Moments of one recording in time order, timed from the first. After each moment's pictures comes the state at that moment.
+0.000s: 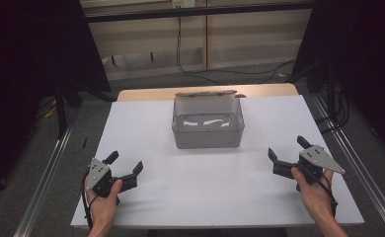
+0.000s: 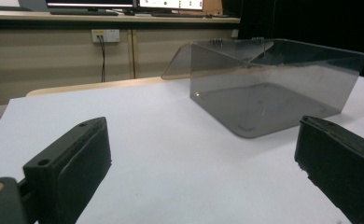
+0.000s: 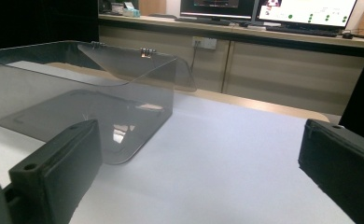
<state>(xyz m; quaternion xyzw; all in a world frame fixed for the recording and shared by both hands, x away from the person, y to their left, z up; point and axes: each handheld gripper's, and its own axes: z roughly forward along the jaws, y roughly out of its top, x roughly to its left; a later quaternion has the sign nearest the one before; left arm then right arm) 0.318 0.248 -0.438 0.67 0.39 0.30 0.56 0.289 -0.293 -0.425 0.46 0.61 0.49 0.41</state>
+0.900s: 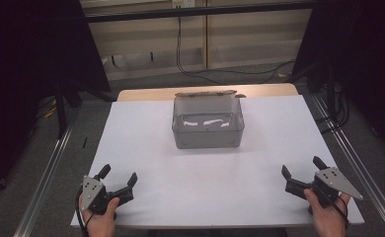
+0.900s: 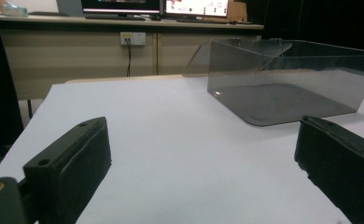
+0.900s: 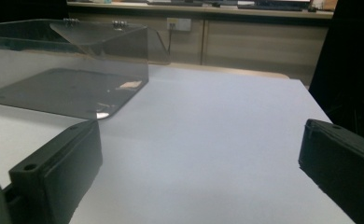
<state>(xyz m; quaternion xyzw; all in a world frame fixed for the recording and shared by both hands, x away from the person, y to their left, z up) 0.285 0.255 -0.450 0.63 0.43 0.33 0.56 0.240 -0.311 -0.444 0.52 0.59 0.46 0.41</state>
